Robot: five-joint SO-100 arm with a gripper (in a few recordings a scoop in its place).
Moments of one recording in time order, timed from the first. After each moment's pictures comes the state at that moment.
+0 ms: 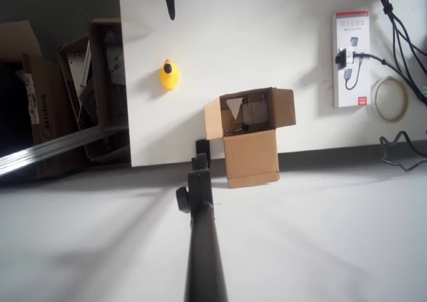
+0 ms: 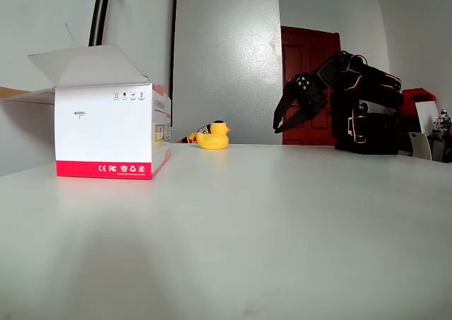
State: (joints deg) arm -1.9 185.5 174.2 58.4 -8.3
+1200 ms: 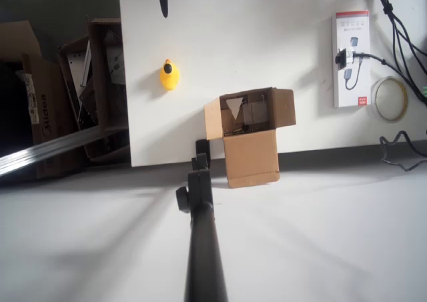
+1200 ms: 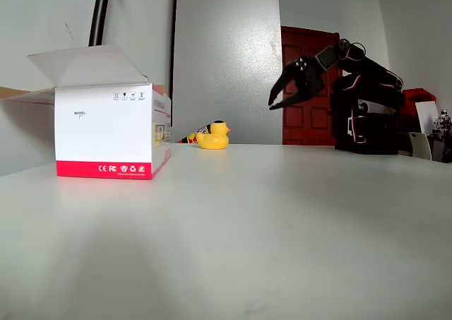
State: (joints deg) arm 2.7 184.9 160.7 62.3 -8.5
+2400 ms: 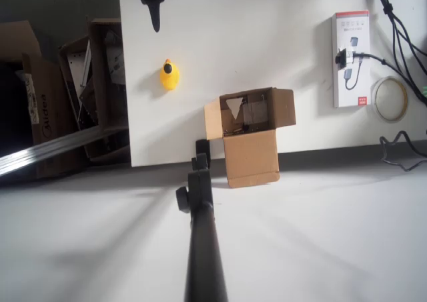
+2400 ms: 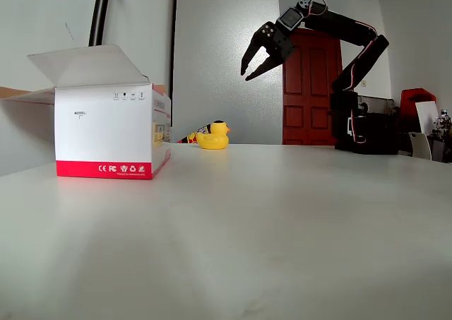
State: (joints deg) arm 2.9 129.8 116.8 65.1 -15.2
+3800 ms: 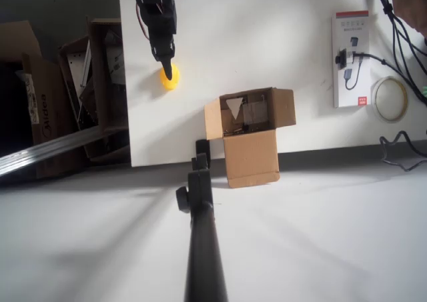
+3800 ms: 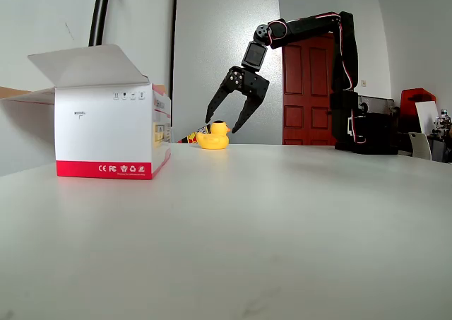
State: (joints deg) arm 2.4 92.1 109.8 53.3 -12.9
